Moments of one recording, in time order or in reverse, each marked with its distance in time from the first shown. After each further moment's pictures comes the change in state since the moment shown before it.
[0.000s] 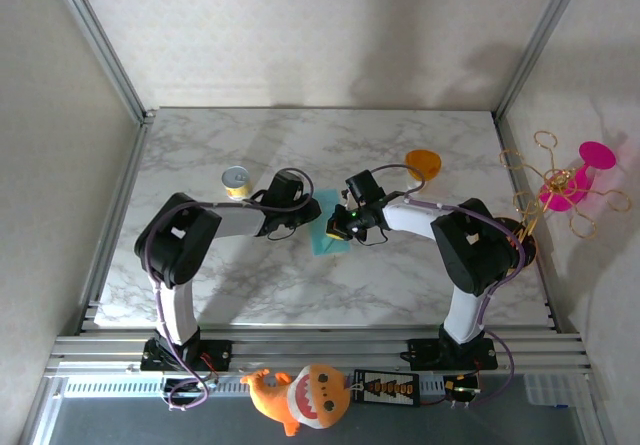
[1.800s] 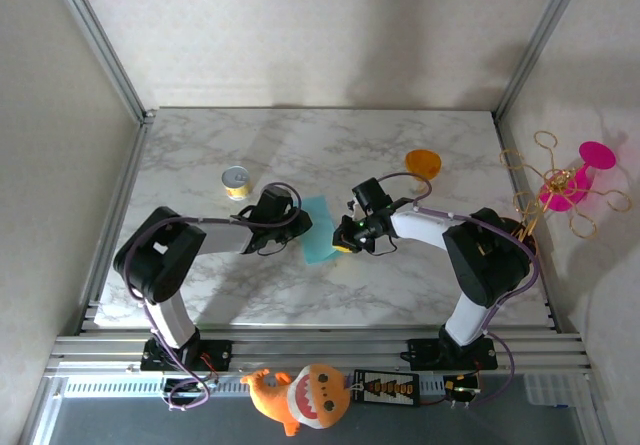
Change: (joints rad) left arm -0.017 -0.151 -0.213 0.063 -0.027 -0.111; right arm 0.000 -0.098 -0.093 -0.093 -0.031 -0.022
